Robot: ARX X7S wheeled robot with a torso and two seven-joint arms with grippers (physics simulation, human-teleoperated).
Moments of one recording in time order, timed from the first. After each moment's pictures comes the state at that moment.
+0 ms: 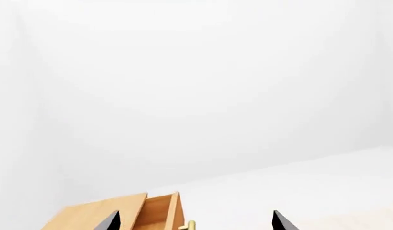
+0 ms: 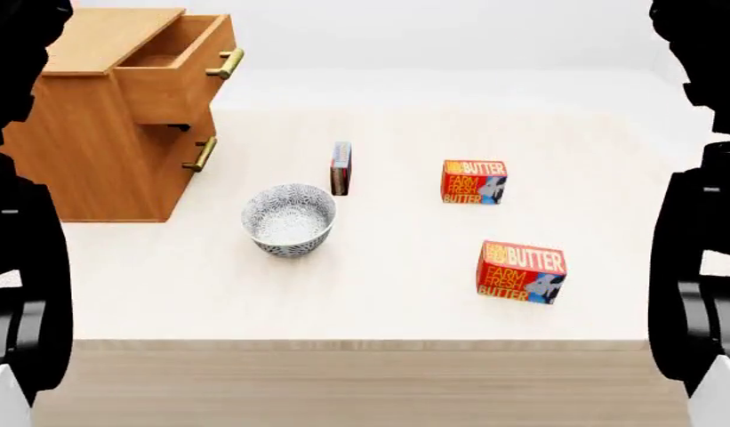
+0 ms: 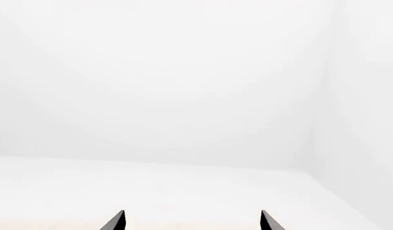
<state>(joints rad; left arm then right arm) -1.55 -0.28 0.21 -0.24 -0.18 -1.04 0.10 1.59 0.25 -0.18 0.40 0.18 1.00 0.02</state>
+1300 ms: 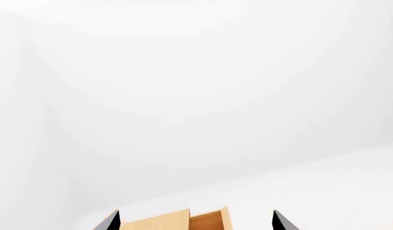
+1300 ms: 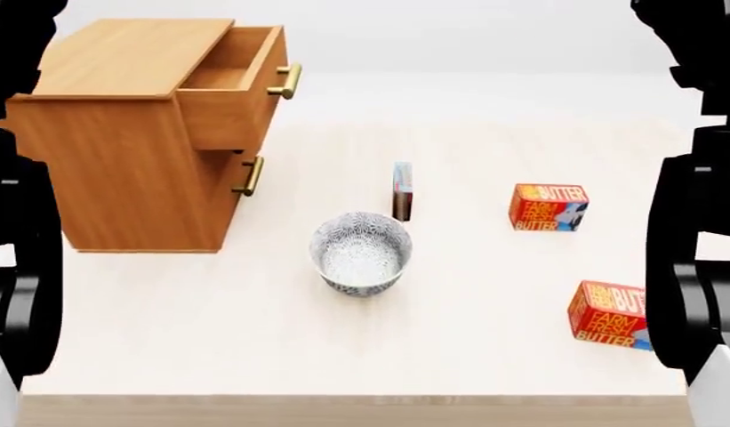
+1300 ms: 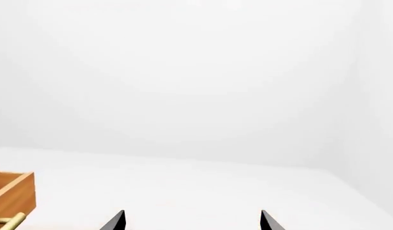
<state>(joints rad) -1.63 -0.27 0.29 -0.38 -0.17 -0.95 0.12 1.64 0.22 -0.21 0.50 0.21 0.98 0.01</state>
